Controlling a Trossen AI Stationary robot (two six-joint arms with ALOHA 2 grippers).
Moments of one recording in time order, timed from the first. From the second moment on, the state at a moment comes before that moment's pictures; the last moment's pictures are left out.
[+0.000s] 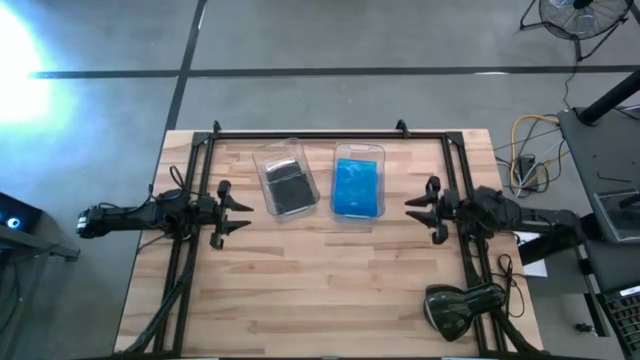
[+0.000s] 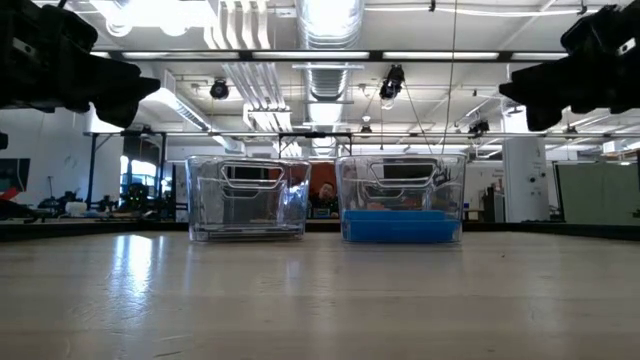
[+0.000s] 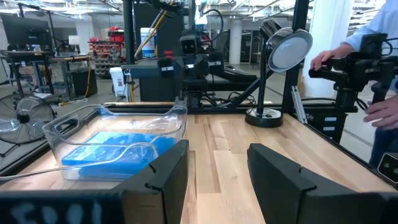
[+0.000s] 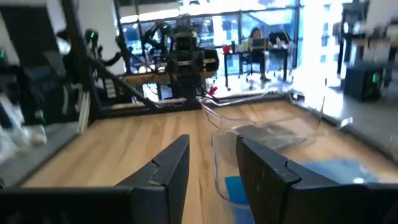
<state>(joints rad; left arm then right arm) 0.02 0.01 0.01 0.03 0.07 -0.01 -0.10 0.00 0.01 0.03 -0.07 0.17</state>
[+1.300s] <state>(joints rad) 0.02 0.01 0.01 0.03 0.07 -0.01 0.02 0.00 0.01 0.03 0.00 0.12</state>
